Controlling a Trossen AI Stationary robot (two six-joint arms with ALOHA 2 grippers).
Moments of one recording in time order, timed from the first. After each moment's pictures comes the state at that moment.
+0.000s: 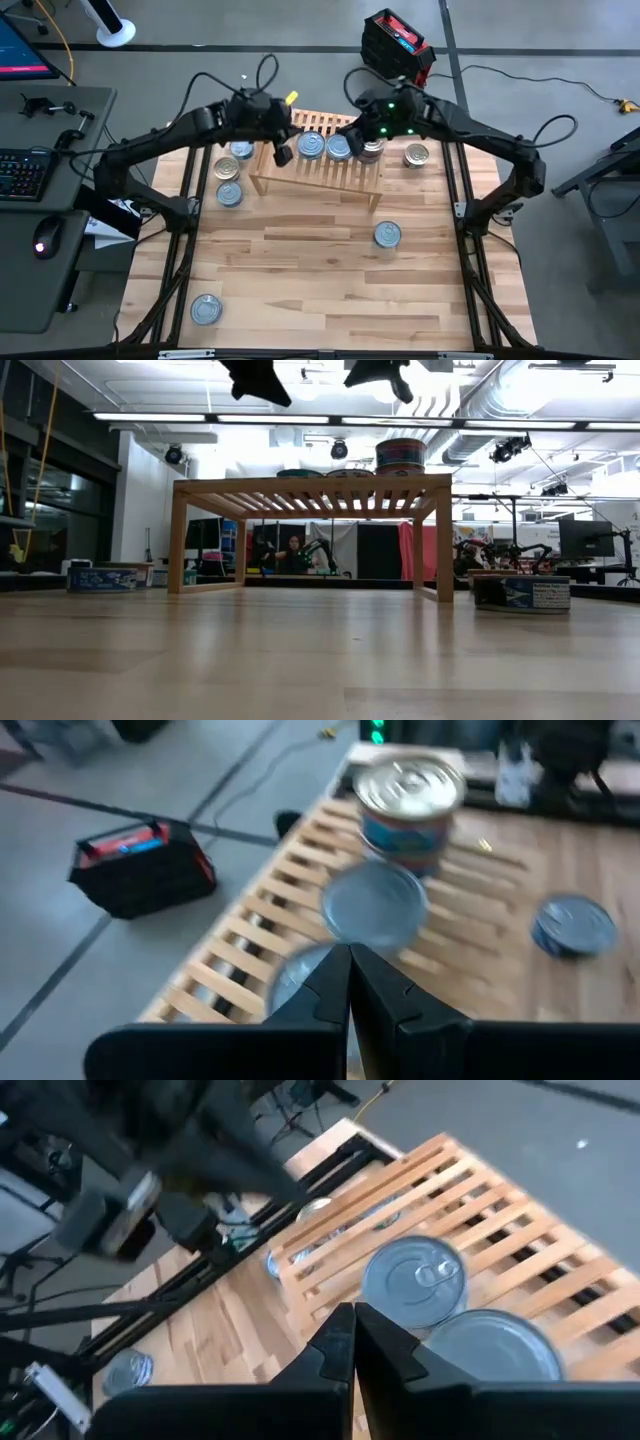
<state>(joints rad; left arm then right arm) 0.39 1.39 1.47 -0.64 -0.09 0.13 -0.34 1.55 1.70 -0.71 -0.11 0.42</state>
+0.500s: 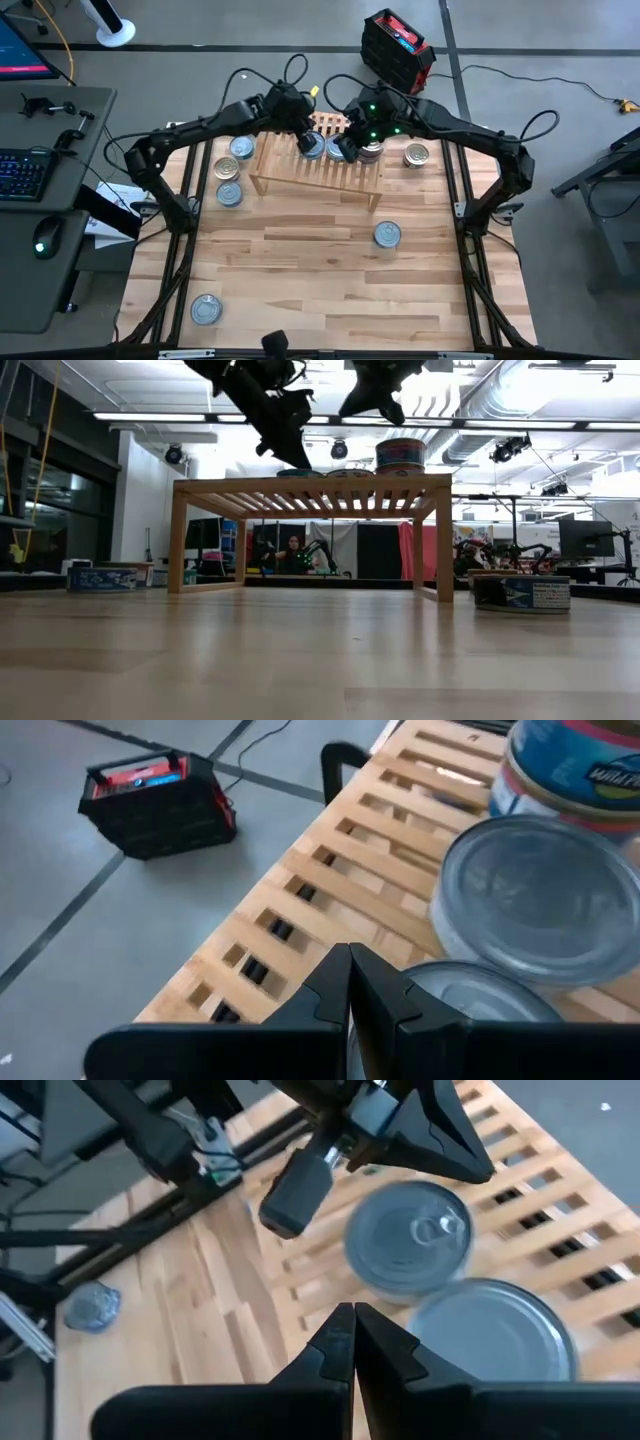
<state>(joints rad) 0.51 1.67 1.47 -0.48 -0.07 0.13 -0.38 1.62 1.70 -0.77 -0.18 0.28</state>
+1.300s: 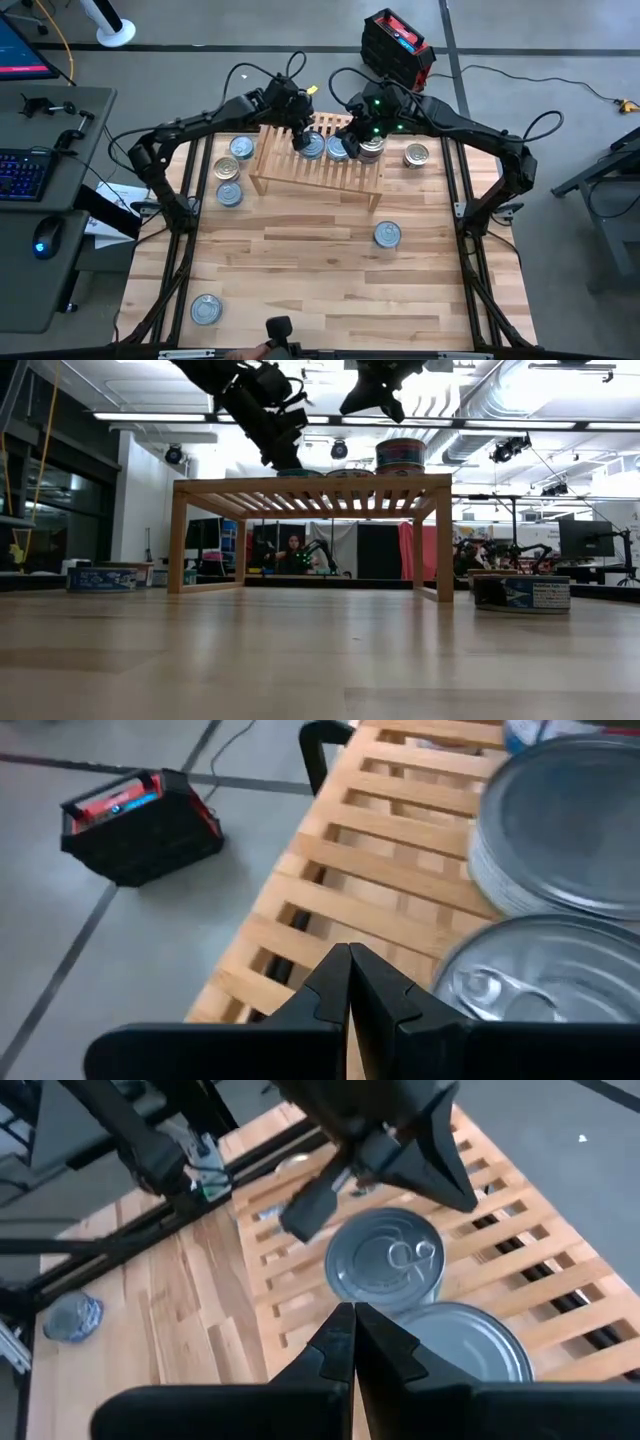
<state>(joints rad) 0.60 1.72 1.47 -0.48 0.05 0.37 -0.40 1.61 1.70 -0.73 -0.17 0.25</state>
